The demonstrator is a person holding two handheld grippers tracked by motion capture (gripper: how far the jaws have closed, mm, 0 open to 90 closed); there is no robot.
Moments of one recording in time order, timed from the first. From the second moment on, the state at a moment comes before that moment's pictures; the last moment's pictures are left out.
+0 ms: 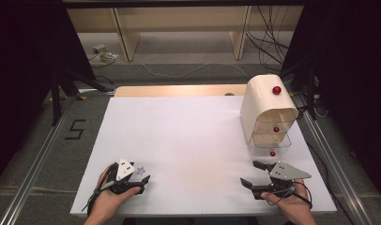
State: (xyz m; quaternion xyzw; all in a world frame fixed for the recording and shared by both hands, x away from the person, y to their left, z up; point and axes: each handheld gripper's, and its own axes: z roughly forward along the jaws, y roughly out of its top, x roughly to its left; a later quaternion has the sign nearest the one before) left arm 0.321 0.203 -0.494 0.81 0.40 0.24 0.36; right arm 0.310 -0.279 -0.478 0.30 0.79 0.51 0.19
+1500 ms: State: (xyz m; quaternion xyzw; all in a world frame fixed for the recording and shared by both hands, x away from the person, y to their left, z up) left arm 0.339 0.205 -0.503 0.78 0.46 0.20 0.36; right arm 0.309 -0.278 -0.477 0.30 0.79 0.51 0.18
